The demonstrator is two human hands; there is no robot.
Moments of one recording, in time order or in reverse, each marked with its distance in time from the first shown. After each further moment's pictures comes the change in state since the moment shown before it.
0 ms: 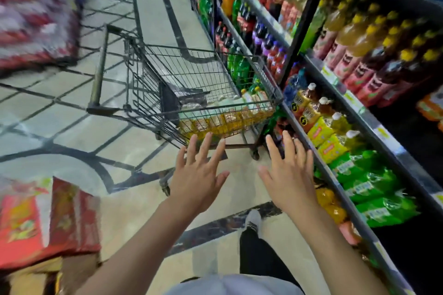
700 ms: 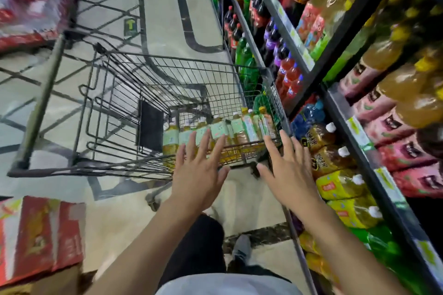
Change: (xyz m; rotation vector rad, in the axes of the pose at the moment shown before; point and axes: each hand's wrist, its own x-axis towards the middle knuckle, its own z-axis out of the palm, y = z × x) left_hand 0.280 0.016 -0.017 -0.102 -0.032 -0.148; right_hand 0.301 0.080 0.013 0.026 -0.185 -0.160
